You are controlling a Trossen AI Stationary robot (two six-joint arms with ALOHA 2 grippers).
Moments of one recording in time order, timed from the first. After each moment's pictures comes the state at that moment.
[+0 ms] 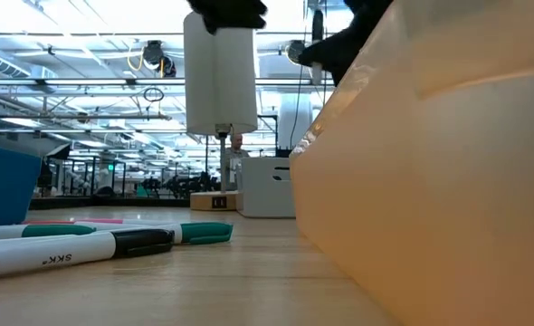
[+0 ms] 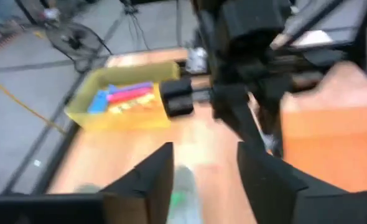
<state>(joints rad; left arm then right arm) 0.02 1.40 1.16 -0.16 -0.08 0.13 0.03 1.38 0.60 0.62 -0.18 -0.04</state>
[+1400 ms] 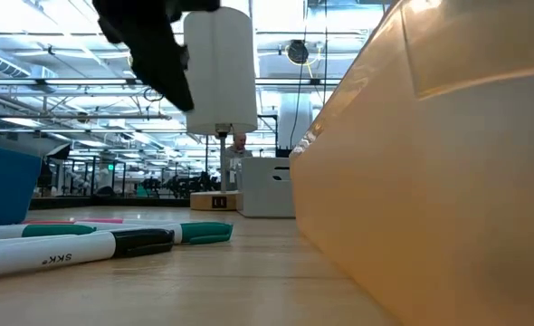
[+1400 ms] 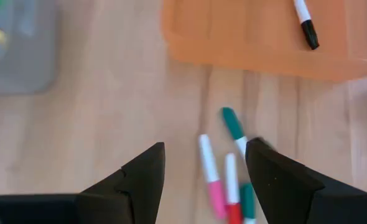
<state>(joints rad) -0.33 1.58 1.15 -0.58 -0.11 -0.43 0.50 1.50 0.74 0.07 0.00 0.28</state>
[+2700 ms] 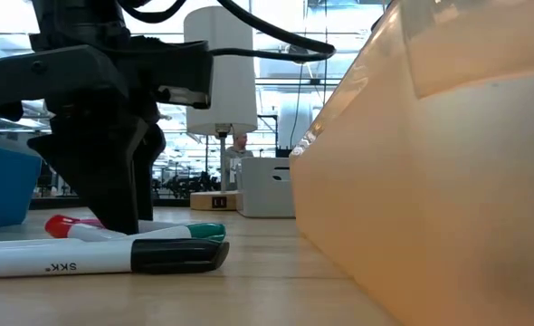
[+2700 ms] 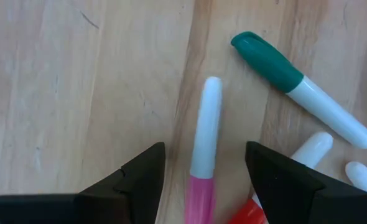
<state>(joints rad) -0.45 1.93 1.16 -0.59 -0.16 -0.61 0.43 1.31 0.74 0.07 0.03 0.13</state>
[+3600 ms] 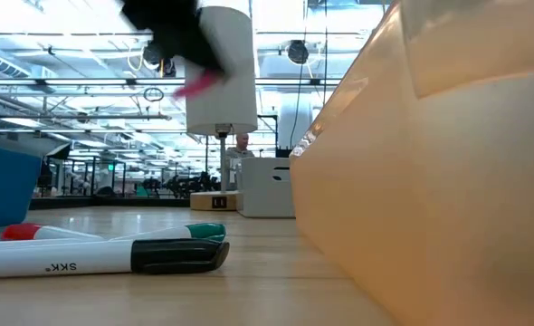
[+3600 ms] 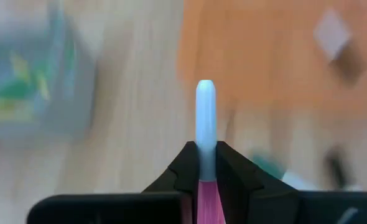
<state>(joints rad) -0.44 1.65 1.15 -0.45 -0.41 -0.39 0.43 1.31 0.74 0.05 0.08 0.14</state>
